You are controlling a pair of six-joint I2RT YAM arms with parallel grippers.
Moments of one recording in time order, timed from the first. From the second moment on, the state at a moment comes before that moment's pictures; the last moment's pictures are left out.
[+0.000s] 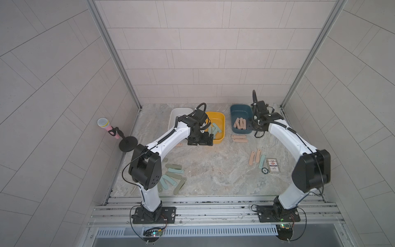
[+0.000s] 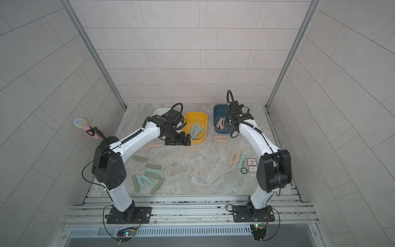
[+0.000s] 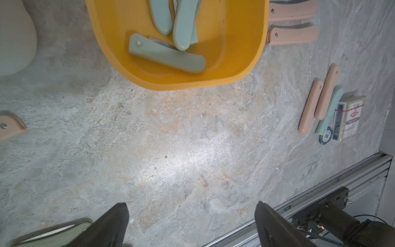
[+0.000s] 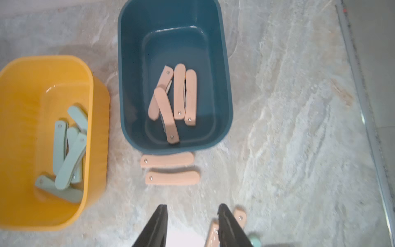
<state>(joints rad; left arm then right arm) -0.57 1.77 1.53 -1.03 0.24 -0.40 0.22 1.57 1.38 -0.81 0.18 0.36</state>
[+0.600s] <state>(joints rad) -0.62 1.75 1.31 -0.95 0.26 -0.40 0.32 1.39 0.84 -0.78 0.17 0.48</state>
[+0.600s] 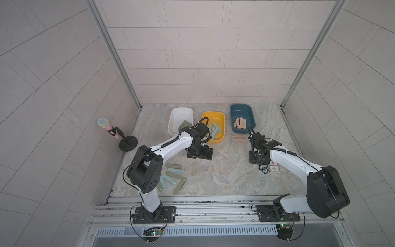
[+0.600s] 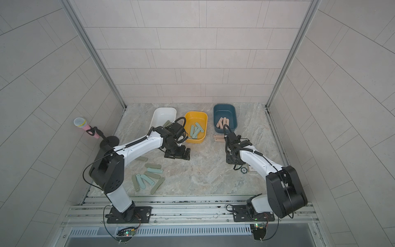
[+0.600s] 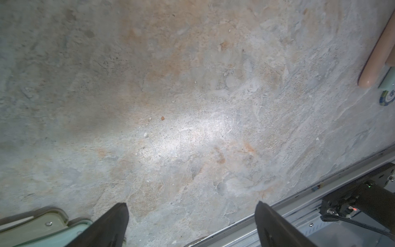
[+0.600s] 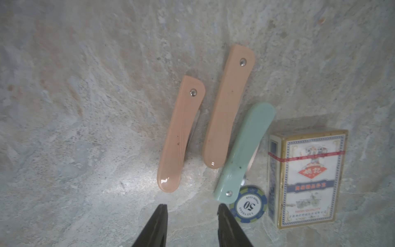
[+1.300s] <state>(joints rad) -0.62 1.75 1.30 -0.94 0.25 -0.39 0.31 1.58 0.84 -0.61 0.14 0.51</state>
